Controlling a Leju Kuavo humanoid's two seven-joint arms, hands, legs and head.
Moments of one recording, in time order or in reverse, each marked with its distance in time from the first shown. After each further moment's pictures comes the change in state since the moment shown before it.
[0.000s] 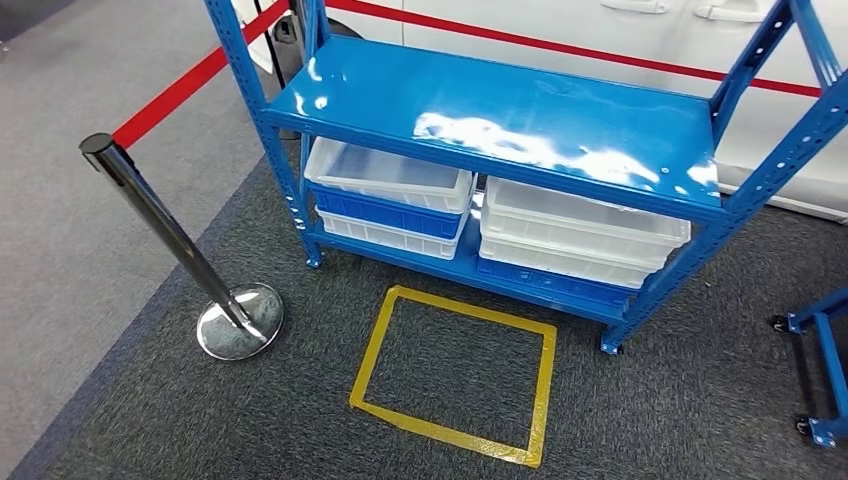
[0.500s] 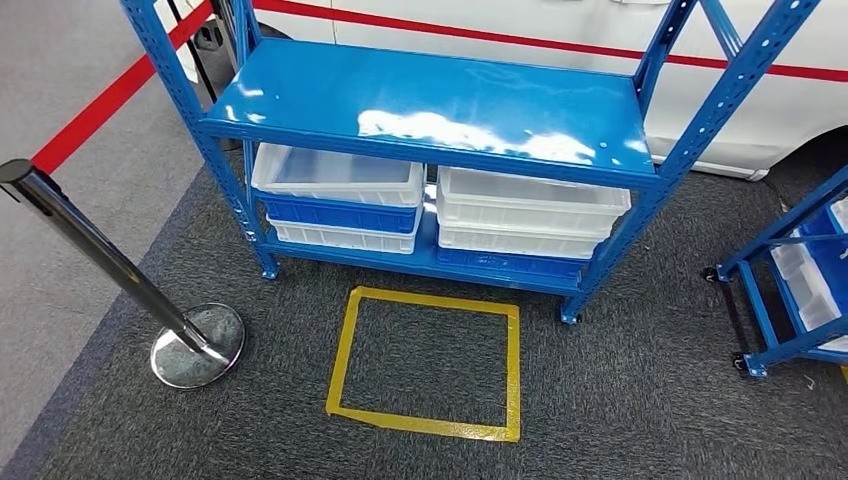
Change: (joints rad) left arm -0.002 0.000 -0.001 0.000 -0.008 -0.003 0.001; right arm 0.002 -0.005 0.000 0.003 0.008 0.004 0.040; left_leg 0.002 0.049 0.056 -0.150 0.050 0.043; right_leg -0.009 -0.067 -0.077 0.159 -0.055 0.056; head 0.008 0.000
